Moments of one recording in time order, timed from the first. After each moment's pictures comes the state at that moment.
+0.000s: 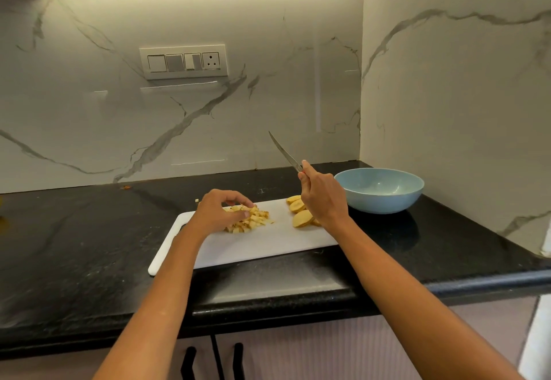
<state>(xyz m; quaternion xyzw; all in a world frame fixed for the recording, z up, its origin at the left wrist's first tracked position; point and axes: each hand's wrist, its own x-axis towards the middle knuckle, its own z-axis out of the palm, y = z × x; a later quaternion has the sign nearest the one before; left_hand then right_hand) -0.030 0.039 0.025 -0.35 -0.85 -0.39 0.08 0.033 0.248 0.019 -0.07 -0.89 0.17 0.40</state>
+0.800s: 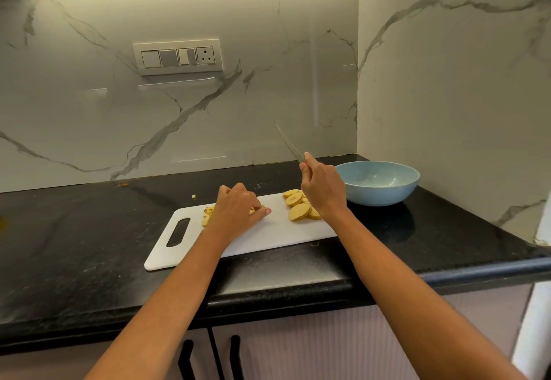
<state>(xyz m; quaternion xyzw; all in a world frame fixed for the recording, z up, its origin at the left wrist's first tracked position) -0.024 0.079 0.010 -0.36 -0.89 -0.05 0.26 0.031 0.256 0.019 -0.09 -0.87 0.22 0.43</state>
